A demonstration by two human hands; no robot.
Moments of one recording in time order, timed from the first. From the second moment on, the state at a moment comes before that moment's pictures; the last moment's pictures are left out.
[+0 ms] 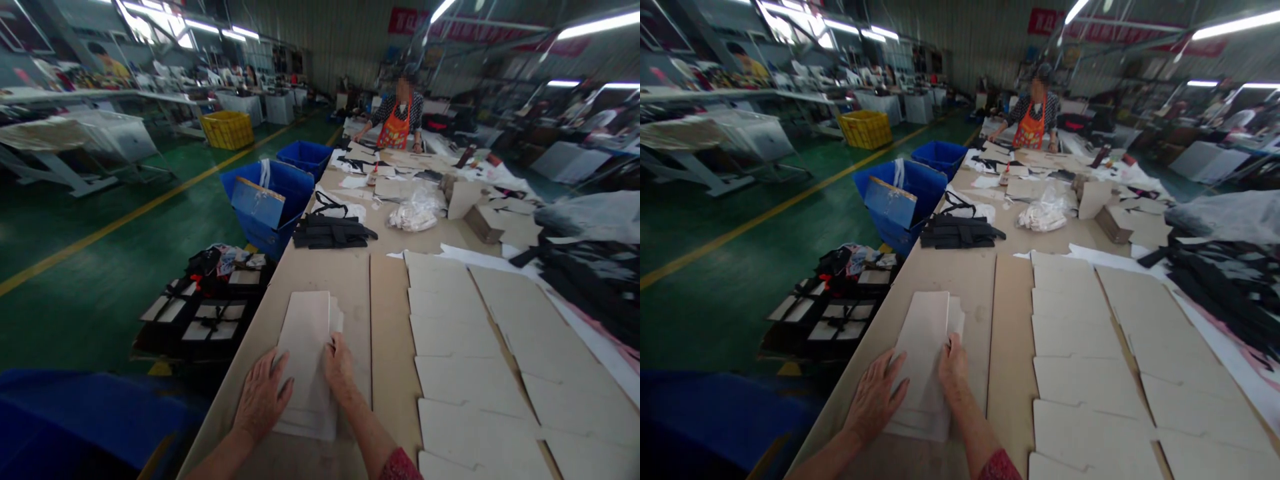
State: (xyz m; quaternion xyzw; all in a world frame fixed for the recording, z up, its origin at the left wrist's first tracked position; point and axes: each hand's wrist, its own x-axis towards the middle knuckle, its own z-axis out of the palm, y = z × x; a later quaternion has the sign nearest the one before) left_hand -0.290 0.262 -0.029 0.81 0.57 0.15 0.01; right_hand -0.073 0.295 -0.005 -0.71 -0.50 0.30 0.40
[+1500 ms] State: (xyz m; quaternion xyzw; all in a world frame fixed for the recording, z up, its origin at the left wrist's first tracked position) left_hand -0.286 0.260 -0.005 0.83 0.55 0.09 0.05; right_hand -0.006 0.366 0.001 -0.66 -0.65 0.21 0.32
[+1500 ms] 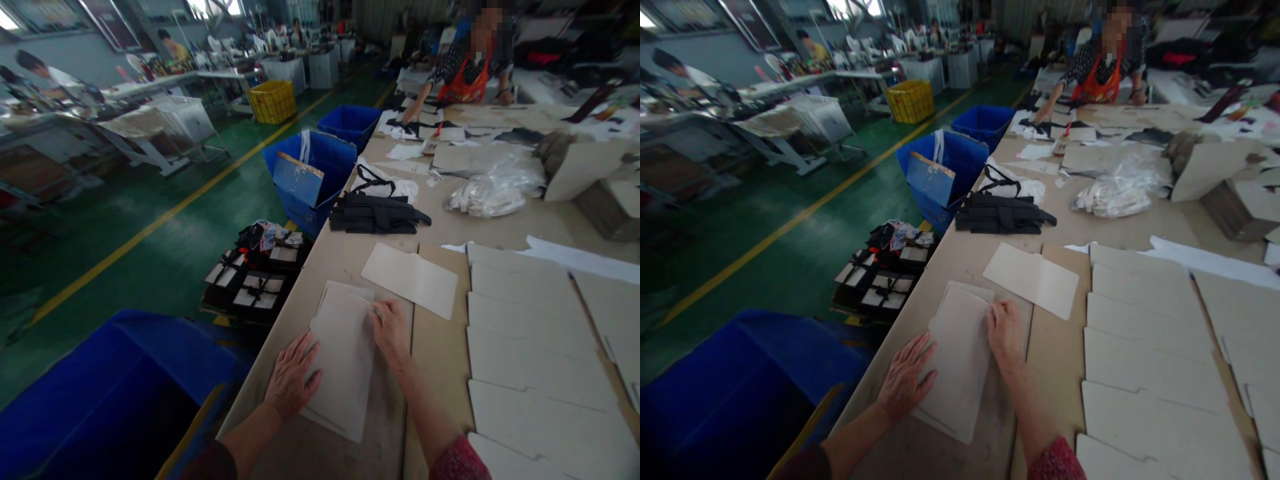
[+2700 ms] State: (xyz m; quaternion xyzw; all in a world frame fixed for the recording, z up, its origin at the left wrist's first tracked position) left_hand -0.297 0.261 -0.023 0.83 0.54 0.10 0.01; right_hand 0.093 0.502 0.014 -0.64 -0.70 0.29 0.14
